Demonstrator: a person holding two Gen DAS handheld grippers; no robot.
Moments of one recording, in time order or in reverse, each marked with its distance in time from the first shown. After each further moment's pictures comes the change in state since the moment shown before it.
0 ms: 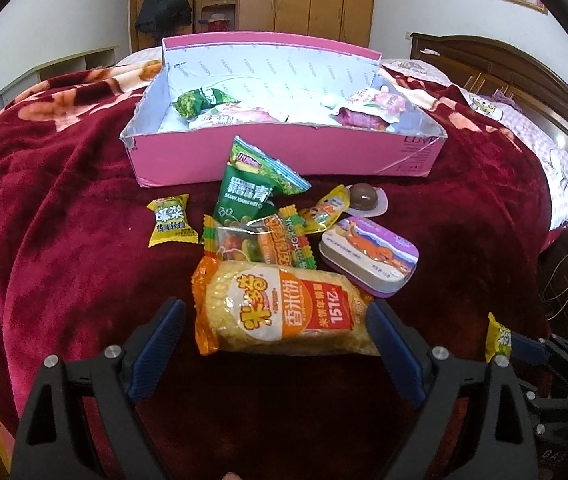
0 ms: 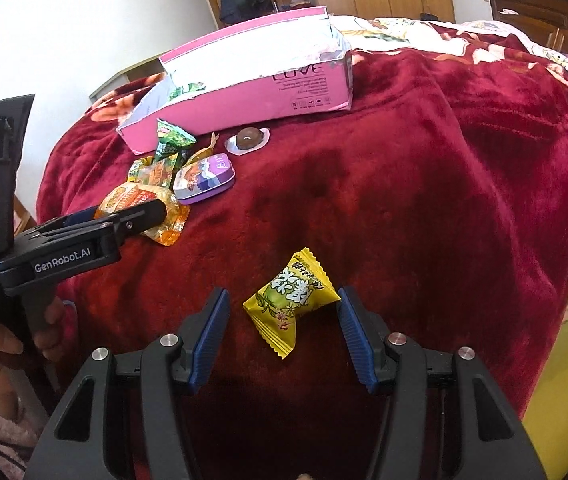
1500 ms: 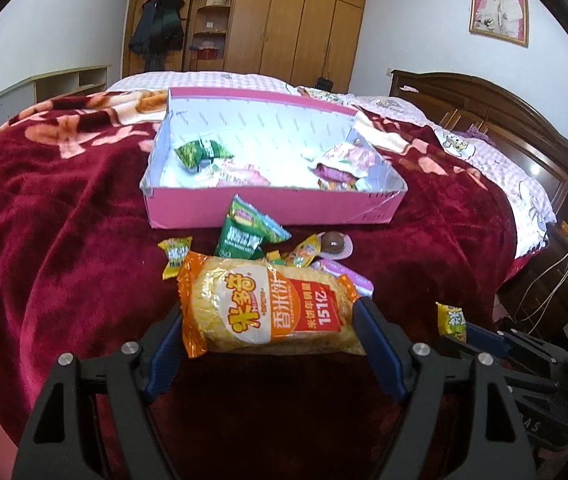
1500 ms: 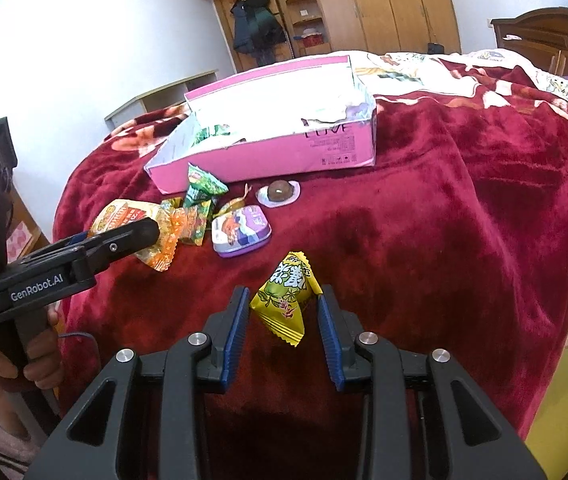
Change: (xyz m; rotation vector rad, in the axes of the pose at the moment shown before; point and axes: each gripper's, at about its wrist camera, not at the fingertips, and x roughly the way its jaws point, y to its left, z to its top) left arm -0.051 0.012 0.009 -0.027 -0.130 -0.104; right arm -0.017 0.022 0.022 -0.030 -0.125 0.029
